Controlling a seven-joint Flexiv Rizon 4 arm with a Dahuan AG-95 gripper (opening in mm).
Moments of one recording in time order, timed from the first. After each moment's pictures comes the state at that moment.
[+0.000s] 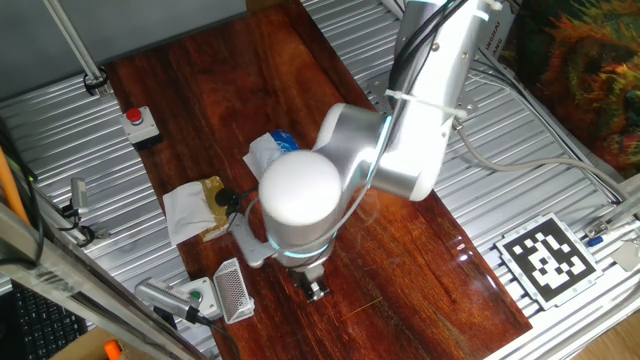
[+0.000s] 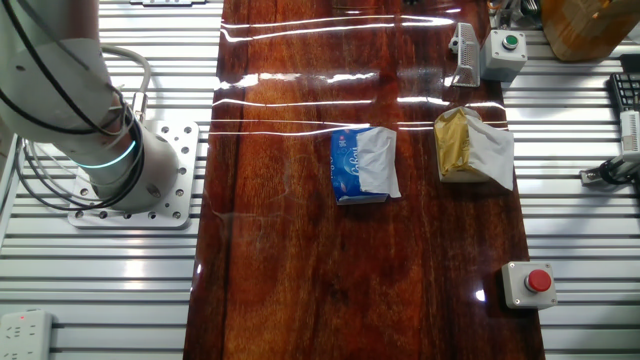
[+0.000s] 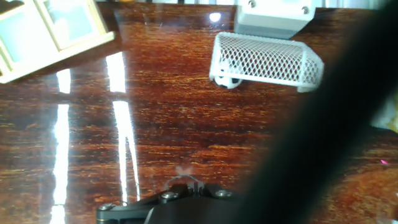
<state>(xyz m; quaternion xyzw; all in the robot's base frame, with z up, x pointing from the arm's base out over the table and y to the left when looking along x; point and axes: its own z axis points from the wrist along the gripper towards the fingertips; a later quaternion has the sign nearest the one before) 0.540 0.332 0.092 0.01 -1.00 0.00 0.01</state>
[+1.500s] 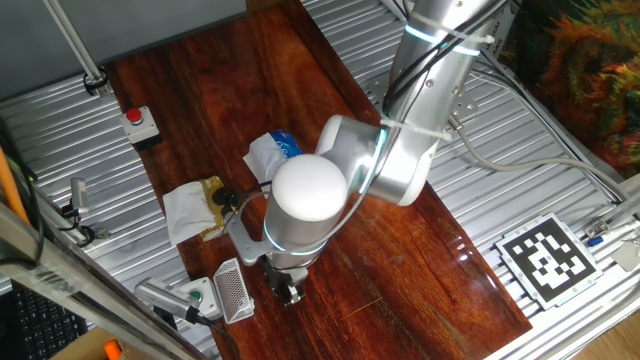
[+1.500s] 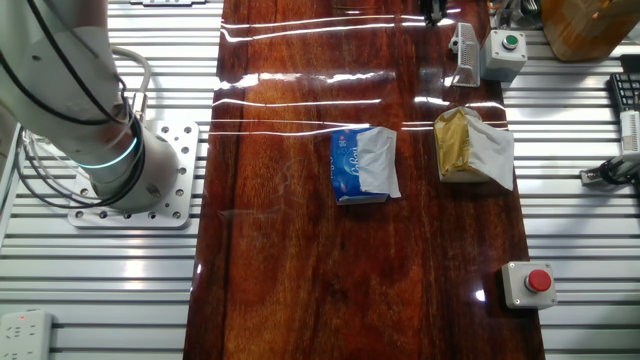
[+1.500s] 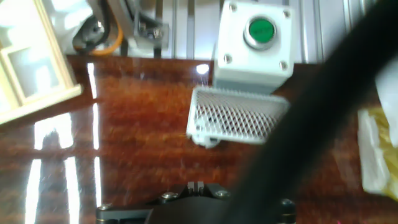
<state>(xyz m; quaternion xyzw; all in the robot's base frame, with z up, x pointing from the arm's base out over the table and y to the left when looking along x) 0.593 0.306 0.049 0.02 -1.00 0.01 -0.10</state>
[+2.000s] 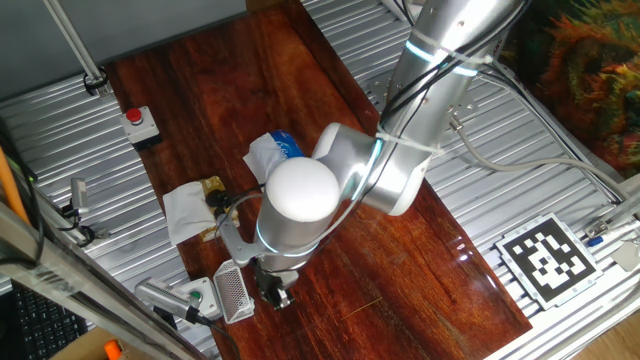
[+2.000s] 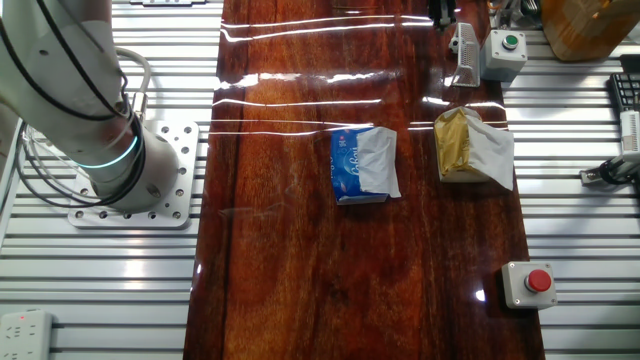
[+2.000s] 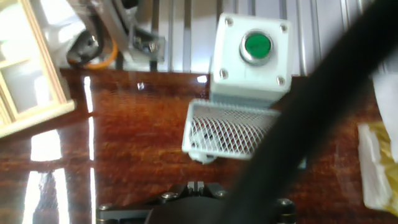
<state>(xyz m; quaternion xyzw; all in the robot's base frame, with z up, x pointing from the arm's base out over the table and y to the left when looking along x) 0.608 0.301 0.045 0.02 -0.99 0.01 -0.11</state>
